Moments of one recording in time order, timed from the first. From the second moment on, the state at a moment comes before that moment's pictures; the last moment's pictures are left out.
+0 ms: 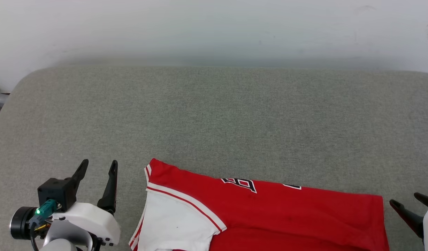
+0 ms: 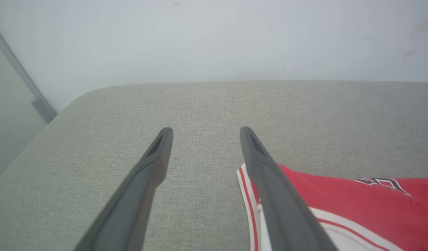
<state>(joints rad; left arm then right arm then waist) -0.21 0.79 -0.71 -0.07 -0.90 0.46 -0.25 0.01 -0.67 0.07 -0.04 0.63 0.13 0.59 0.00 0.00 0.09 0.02</state>
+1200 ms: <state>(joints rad) 0.10 0.18 -0.12 -0.08 -0.19 0.31 -0.26 -0.05 -0.59 0.23 0.32 0.71 0.13 0.56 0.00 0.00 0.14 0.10</state>
